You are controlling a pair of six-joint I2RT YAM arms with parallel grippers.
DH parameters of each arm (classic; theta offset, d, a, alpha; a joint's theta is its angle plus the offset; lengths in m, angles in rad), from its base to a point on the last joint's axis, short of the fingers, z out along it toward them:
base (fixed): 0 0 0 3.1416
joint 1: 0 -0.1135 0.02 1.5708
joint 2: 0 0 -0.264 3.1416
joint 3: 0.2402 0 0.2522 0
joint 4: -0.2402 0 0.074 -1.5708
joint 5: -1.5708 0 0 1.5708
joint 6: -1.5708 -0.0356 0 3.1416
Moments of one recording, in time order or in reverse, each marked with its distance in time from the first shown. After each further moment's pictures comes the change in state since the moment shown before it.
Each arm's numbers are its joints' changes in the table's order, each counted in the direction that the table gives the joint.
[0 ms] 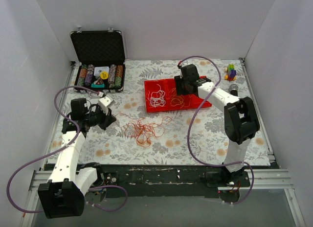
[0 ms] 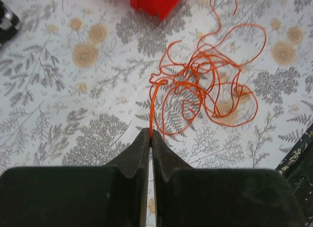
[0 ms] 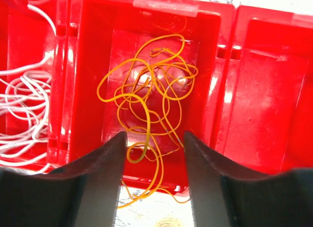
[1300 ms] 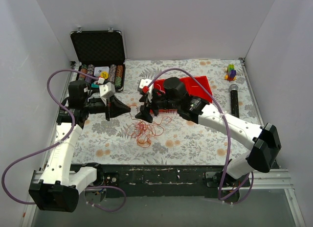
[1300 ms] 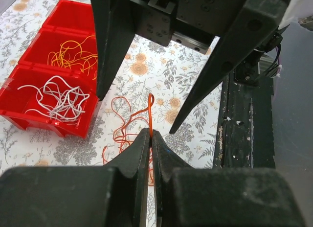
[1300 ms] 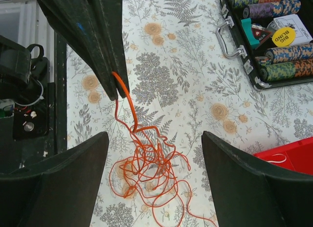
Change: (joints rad) left arm 0.138 0.078 0.371 -0.076 -0.486 0.082; right arm -0.469 -0.385 -0.098 0.182 0.530 0.372
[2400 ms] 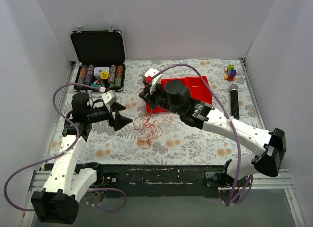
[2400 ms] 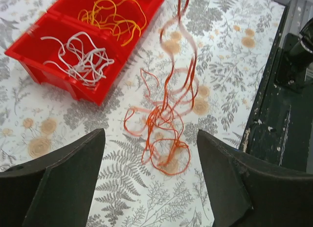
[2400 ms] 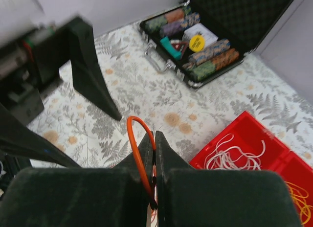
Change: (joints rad) left arm 0.013 -0.131 -0.242 0.256 0.217 0.197; right arm -0.106 -0.049 0.003 0.076 -0.476 -0.155
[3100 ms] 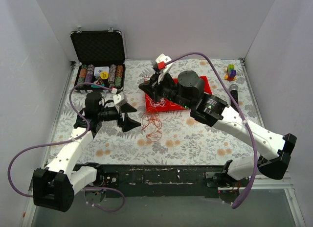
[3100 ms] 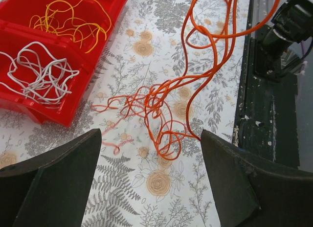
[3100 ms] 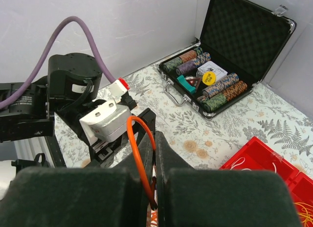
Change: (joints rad) left arm 0.126 0.134 -0.129 0.237 -0.042 0.004; right arm 0.003 -0.076 0.185 -0.095 0.018 -0.110
